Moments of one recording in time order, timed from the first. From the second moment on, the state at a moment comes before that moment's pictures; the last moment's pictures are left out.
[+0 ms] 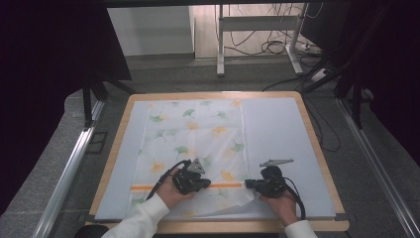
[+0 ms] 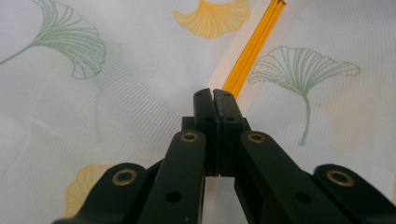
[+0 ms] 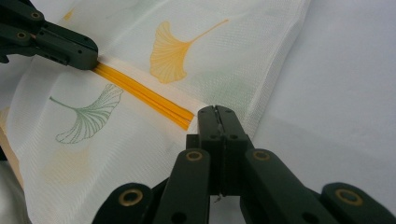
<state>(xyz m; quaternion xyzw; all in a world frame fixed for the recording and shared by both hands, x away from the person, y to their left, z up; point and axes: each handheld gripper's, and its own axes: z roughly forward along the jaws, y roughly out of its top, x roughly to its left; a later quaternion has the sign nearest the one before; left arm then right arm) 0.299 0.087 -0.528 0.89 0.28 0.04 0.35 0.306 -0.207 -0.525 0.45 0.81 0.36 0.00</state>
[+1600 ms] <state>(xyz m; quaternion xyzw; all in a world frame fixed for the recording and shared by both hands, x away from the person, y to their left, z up) 0.295 0.122 -0.528 0.89 0.30 0.04 0.34 0.305 -0.207 -0.525 0.45 0.81 0.37 0.00</state>
